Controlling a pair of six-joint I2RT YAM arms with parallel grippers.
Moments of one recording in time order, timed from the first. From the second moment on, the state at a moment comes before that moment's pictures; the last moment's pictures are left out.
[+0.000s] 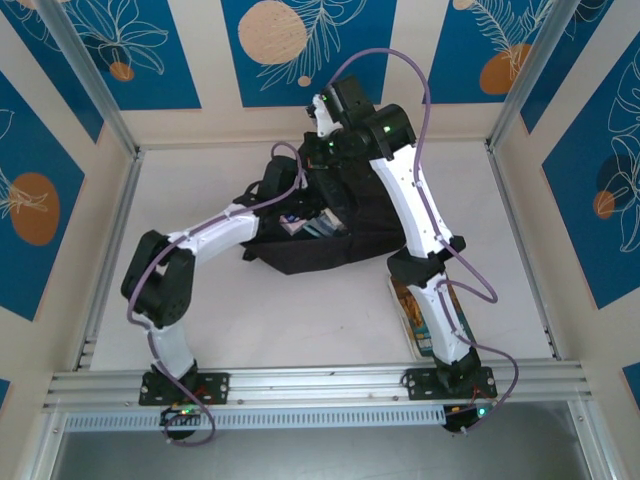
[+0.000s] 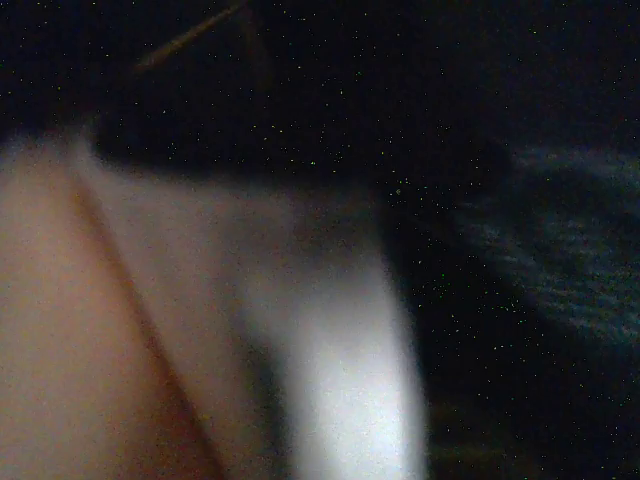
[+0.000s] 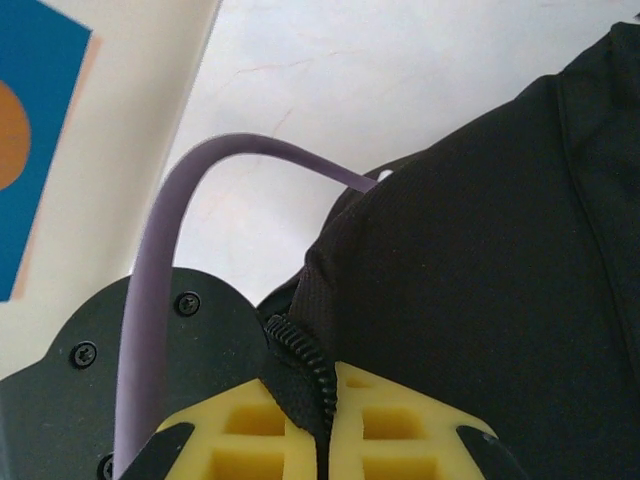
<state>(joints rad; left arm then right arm) -0.59 1.84 1.35 0.00 0.47 -1.05 0.63 2.32 3.09 -1.60 -0.25 0.46</state>
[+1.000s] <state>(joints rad) -0.50 1.39 1.05 -0.40 0.45 -0.80 0.67 2.19 2.66 -1.67 0.19 0.41</state>
